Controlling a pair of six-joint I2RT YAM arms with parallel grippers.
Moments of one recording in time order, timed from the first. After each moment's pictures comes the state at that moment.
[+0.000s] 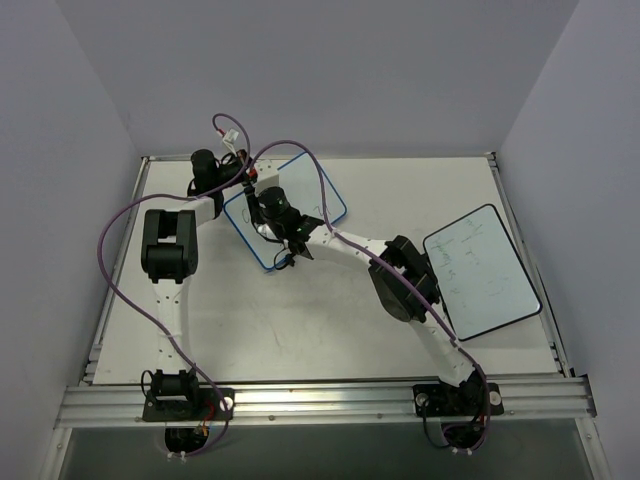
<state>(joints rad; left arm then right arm) -0.07 2.43 1.72 0.70 0.98 -0.84 0.86 2.30 1.79 0.24 0.34 0.16</state>
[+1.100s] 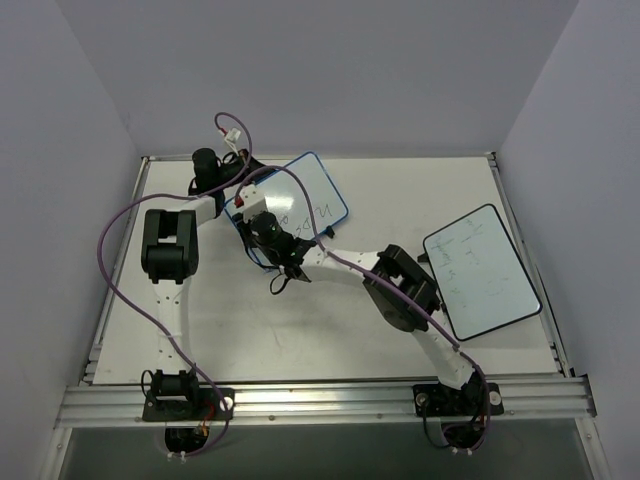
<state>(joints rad) -0.08 2.42 1.72 0.68 0.98 -0.82 0.96 2.25 1.62 0.38 0.35 0.07</state>
